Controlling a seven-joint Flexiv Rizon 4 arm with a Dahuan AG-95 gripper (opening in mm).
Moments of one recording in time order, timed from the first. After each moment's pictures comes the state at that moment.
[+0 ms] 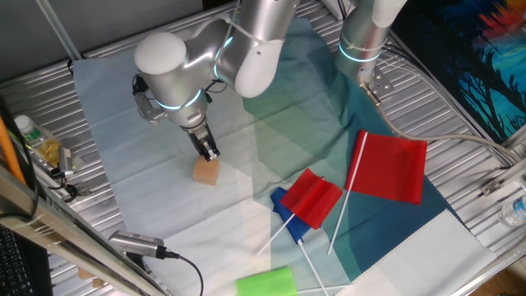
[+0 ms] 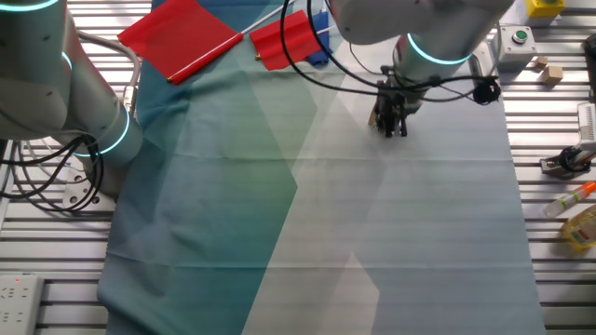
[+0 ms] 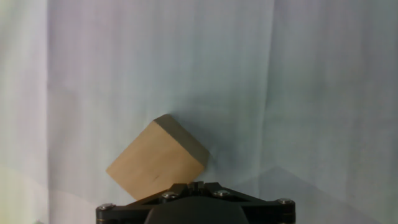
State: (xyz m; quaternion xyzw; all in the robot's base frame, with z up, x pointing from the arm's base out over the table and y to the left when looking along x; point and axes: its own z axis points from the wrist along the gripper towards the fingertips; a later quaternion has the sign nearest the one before) arm 0.528 0.075 0.032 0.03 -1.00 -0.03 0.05
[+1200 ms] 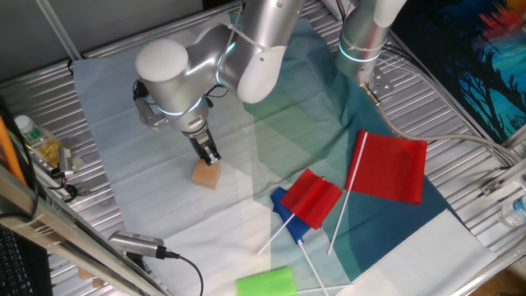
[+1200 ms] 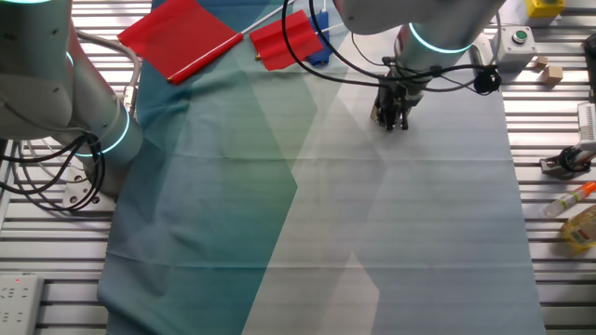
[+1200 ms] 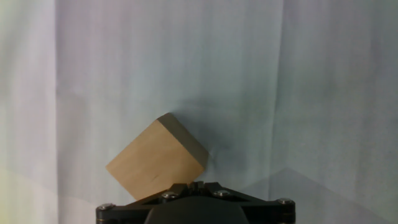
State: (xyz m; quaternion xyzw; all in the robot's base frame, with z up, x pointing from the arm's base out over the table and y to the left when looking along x) arm 0.529 0.077 0.032 0.05 -1.00 -0.02 0.05
